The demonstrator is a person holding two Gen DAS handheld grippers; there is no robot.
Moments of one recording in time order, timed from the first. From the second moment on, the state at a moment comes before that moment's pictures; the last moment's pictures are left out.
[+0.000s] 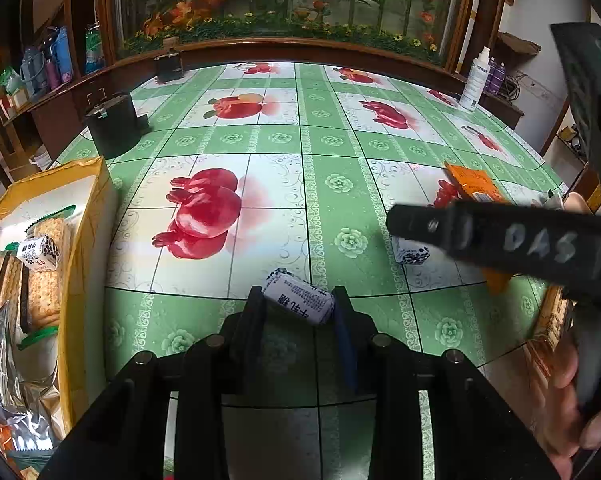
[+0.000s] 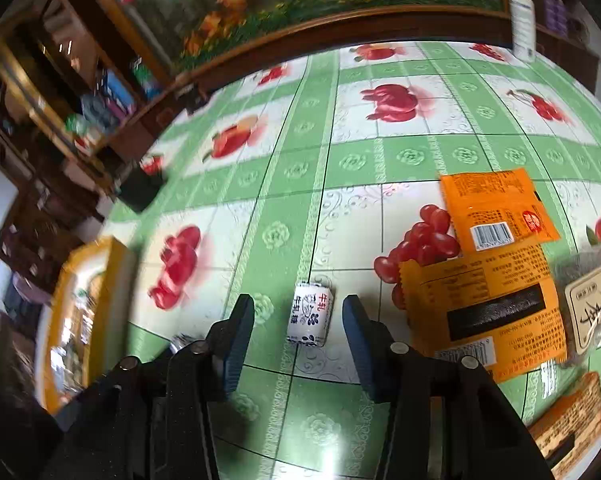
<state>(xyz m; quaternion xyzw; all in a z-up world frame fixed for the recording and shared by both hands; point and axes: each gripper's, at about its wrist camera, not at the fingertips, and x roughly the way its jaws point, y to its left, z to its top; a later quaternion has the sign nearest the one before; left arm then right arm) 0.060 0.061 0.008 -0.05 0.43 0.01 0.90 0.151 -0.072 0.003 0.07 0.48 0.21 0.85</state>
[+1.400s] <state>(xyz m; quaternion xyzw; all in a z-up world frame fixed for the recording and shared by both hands) 0.046 0.037 0.036 0.03 0.34 0.03 0.94 0.126 -0.086 0.020 0.06 0.43 0.22 0.88</state>
